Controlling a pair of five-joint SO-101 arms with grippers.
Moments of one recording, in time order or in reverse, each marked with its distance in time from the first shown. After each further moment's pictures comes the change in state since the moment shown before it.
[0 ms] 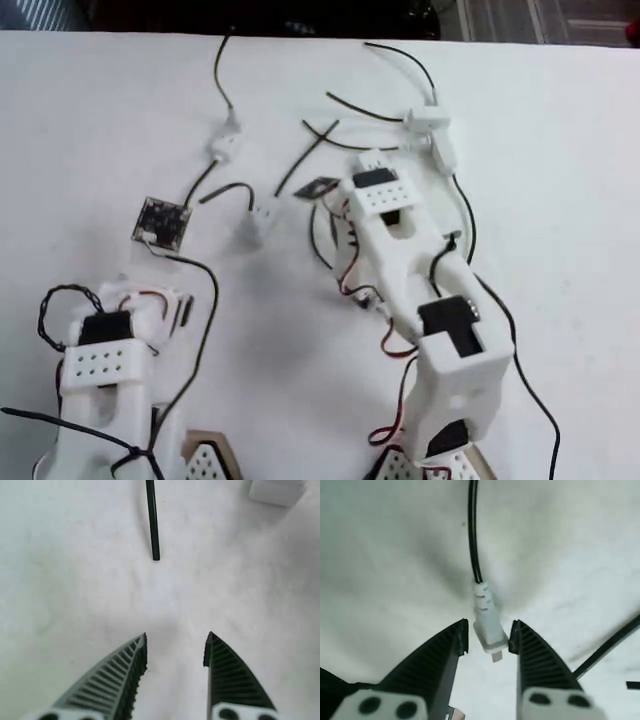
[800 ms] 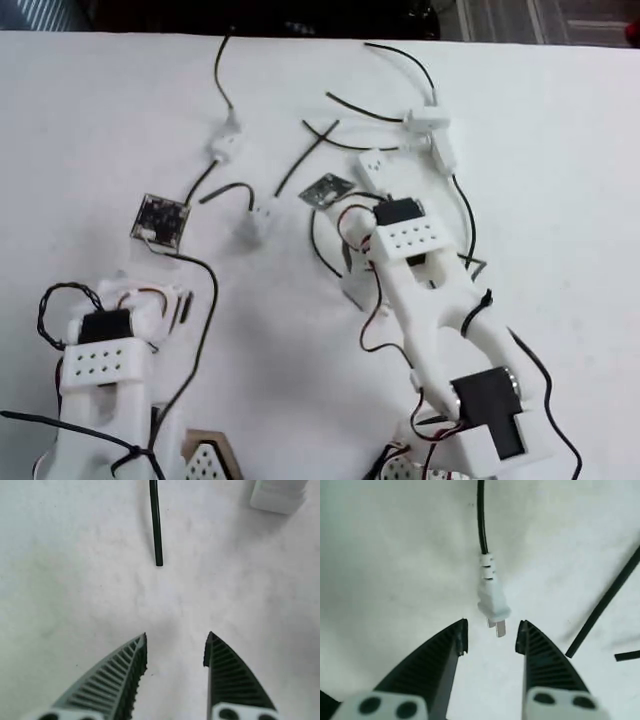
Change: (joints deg) left arm 0.0 0.0 -1.1 0.0 0.0; right arm -0.4 -24.7 19.9 -9.0 -0.4
